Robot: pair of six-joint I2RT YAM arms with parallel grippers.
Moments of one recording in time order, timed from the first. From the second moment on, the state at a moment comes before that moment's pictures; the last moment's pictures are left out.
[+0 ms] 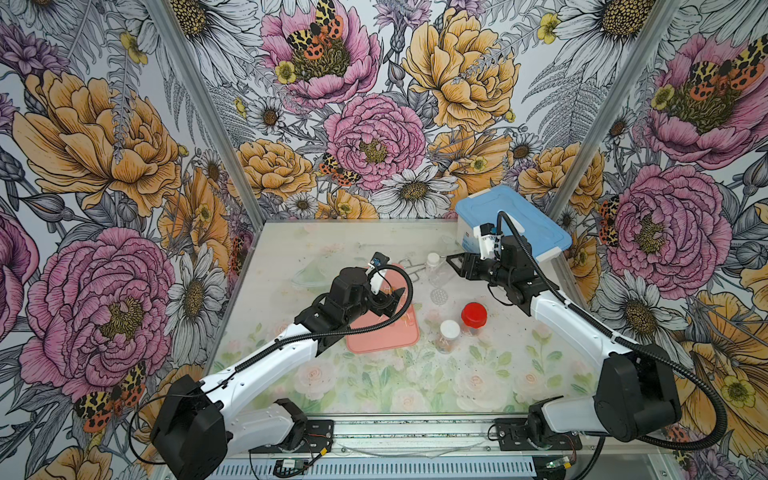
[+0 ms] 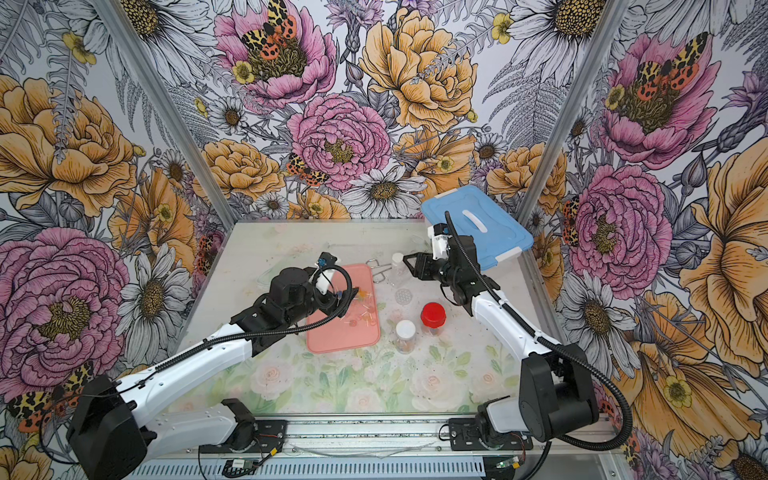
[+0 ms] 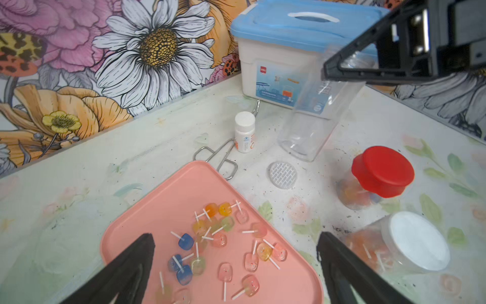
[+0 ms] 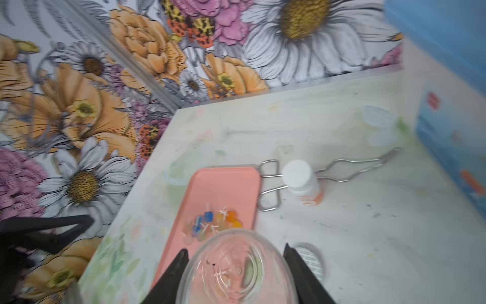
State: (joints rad) left arm -0.65 1.16 0.80 -0.09 -0.07 -0.04; right arm 0.25 1.38 0.95 -0.07 -0.37 0.37
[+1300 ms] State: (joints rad) left arm -0.62 1.15 0.72 0.03 -0.14 -0.22; right arm 0.32 1.56 0.91 -0.02 0.20 0.11
